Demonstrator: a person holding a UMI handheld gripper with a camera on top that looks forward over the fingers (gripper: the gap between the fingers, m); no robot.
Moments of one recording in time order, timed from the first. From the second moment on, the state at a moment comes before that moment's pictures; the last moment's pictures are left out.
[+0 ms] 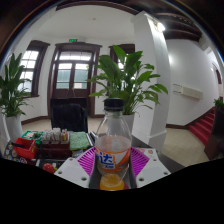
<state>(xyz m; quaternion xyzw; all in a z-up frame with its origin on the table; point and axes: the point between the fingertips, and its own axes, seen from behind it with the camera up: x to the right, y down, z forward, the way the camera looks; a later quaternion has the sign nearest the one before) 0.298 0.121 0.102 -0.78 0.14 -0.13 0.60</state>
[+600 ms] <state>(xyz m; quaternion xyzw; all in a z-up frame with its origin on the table) 0.246 -0.039 0.088 -0.82 0.13 -0.06 0.56</state>
